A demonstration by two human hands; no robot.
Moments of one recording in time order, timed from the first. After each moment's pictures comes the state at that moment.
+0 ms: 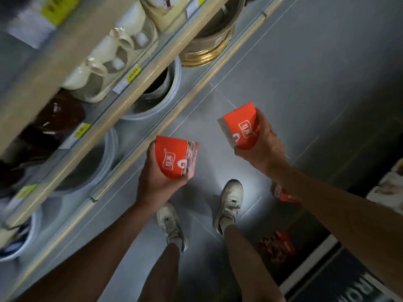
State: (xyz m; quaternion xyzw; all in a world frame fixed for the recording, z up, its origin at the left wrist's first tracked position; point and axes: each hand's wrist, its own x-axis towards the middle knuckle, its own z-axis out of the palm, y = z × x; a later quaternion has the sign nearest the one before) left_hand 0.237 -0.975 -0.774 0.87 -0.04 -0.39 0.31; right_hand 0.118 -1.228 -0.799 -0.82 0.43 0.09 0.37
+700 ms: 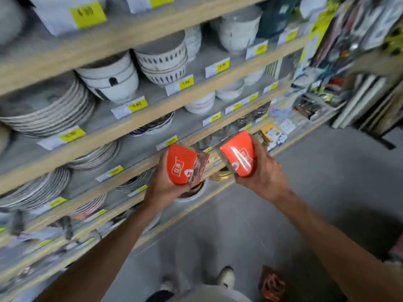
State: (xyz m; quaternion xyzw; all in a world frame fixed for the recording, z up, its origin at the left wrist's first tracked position) left_hand 0.246 -1.011 -0.268 0.85 -0.14 -0.15 0.48; right_hand 0.139 -1.267 -0.253 -0.91 0.20 -0.08 0.34
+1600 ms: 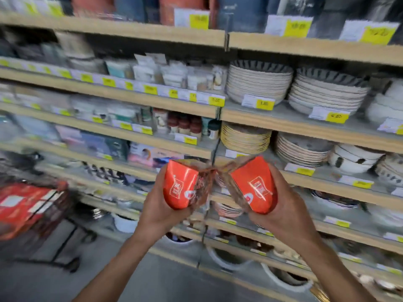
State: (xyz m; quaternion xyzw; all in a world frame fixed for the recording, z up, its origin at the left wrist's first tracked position) left_hand 0.058 -0.555 -0.149 0.82 0.11 0.23 0.51; right_hand 0.139 -0.834 -0.100 -0.89 -0.25 -0.10 0.36
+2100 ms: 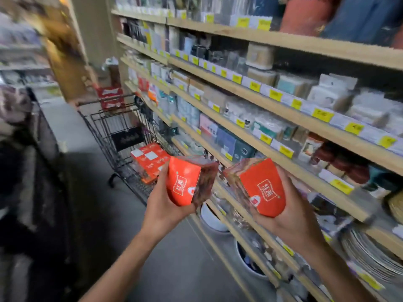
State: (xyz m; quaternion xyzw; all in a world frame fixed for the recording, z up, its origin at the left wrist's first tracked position) left_hand -0.134 -0.358 -0.146 0.71 0.37 0.41 0.43; right_hand 0.100 -0.535 -0.094 -0.78 -0.51 0.04 0.37
